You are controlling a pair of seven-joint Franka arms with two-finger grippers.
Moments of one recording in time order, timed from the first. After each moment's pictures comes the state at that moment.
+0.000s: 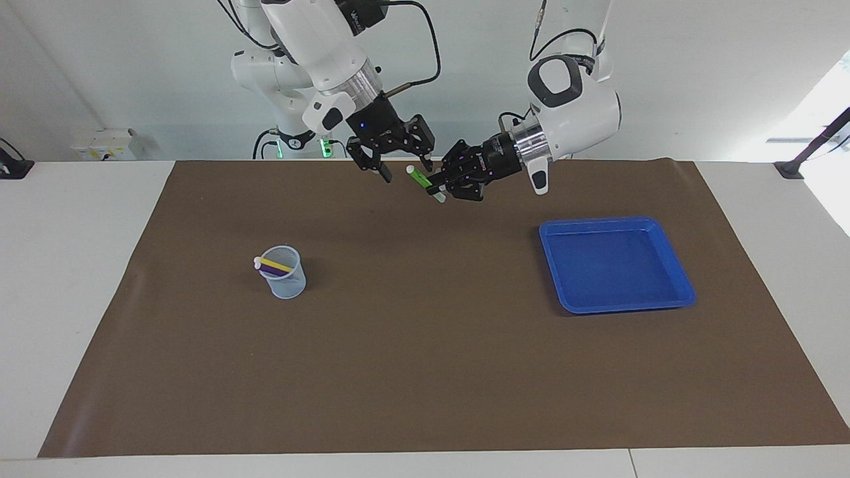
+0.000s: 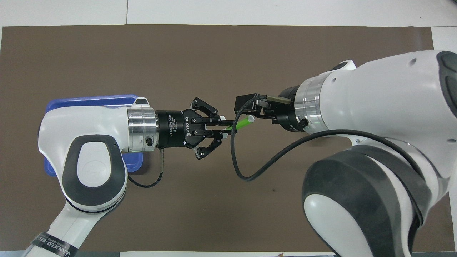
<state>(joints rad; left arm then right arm) 0.19 -0.06 -0.70 -2.05 -1.37 2.20 -1.44 0.05 0.00 0.41 -1.70 0.39 1.97 0.50</state>
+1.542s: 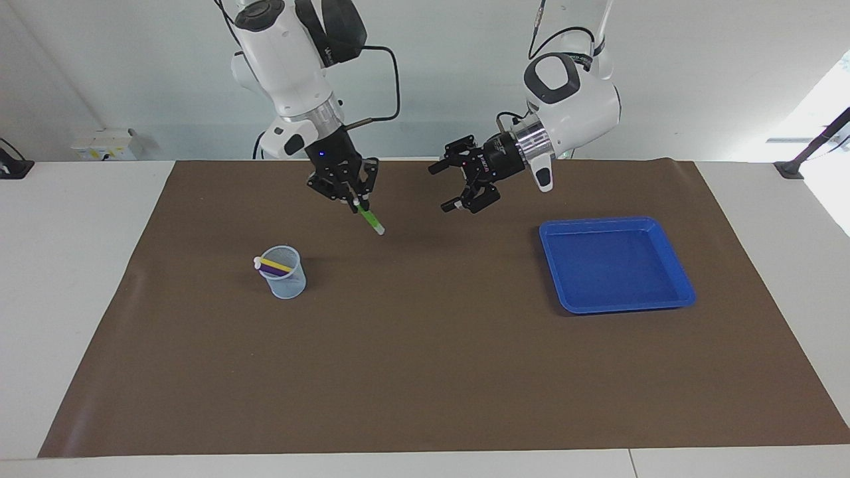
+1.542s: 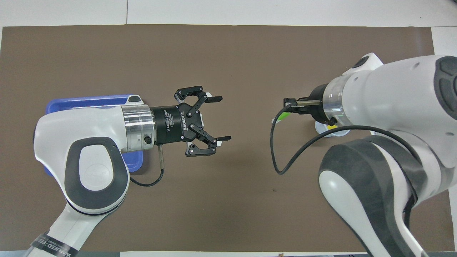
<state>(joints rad) 0.17 -0.07 -0.69 -2.05 -1.30 2.29 -1.44 0.04 -0.03 0.26 -1.83 0.18 2.01 0.24</state>
